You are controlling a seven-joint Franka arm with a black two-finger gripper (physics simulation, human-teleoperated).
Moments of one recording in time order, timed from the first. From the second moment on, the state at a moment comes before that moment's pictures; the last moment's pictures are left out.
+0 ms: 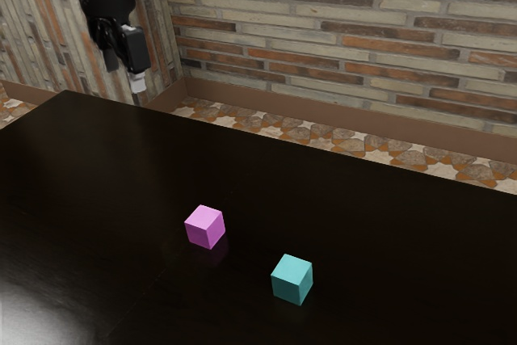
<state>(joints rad) 0.39 -0.19 -0.48 -1.55 -0.02 1.37 0.31</state>
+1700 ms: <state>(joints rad) 0.06 0.42 -0.49 -1.90 0.02 2.17 -0.11</state>
